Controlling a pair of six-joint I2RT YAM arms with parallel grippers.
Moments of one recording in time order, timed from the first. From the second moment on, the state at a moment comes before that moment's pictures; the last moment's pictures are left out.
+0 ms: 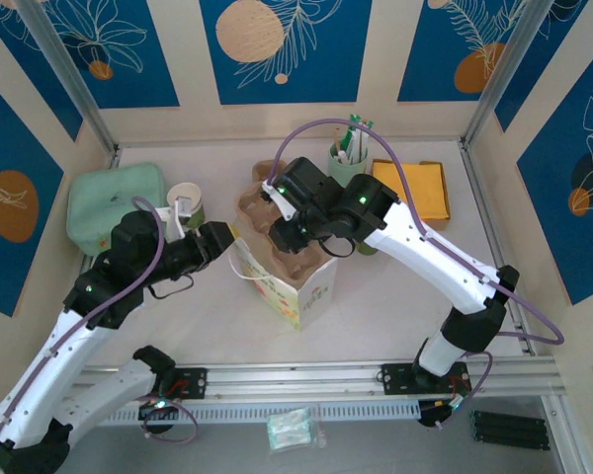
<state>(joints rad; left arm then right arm) -0.55 0.78 1.03 -0.66 0.31 -1.01 0.99 1.62 1.94 -1.29 0.05 0.24</state>
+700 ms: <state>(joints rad) -0.56 0.77 1.01 -0.65 0.29 -1.02 1.01 1.64 1.94 -1.34 0.05 0.24</state>
